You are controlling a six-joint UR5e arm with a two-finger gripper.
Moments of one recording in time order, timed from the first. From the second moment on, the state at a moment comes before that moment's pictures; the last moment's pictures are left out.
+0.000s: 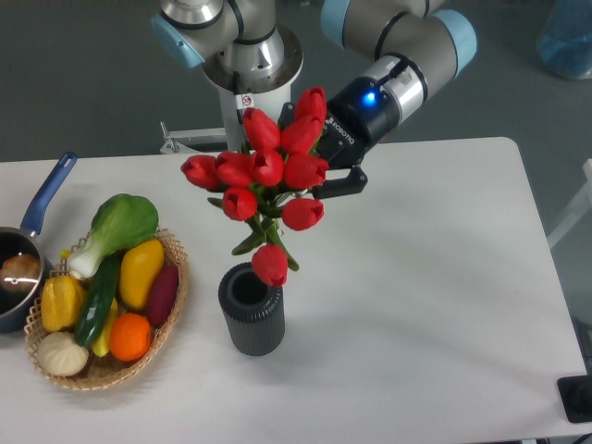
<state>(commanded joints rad) 2.74 -1.73 -1.79 -1.06 0.02 1.26</state>
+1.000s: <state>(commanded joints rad) 2.69 -1.84 -1.74 -1.02 -0.09 1.32</state>
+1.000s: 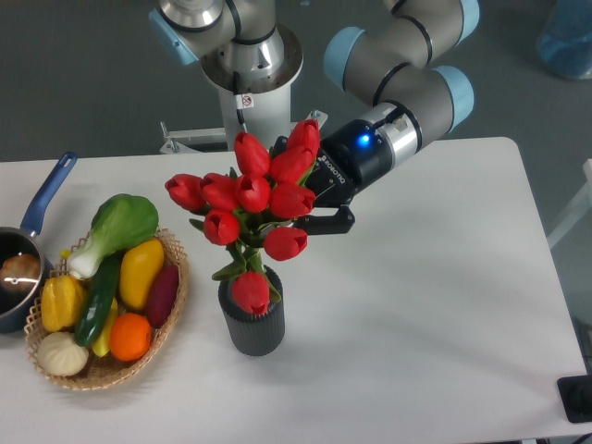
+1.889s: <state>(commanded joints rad) 2.65 -1.88 -1.74 -1.02 -0.10 1.33</state>
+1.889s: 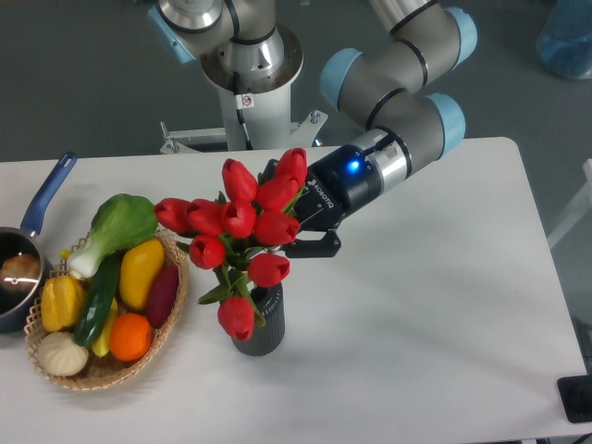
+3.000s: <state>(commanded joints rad) 2.68 -1.96 -1.75 -1.02 -0.10 1.37</state>
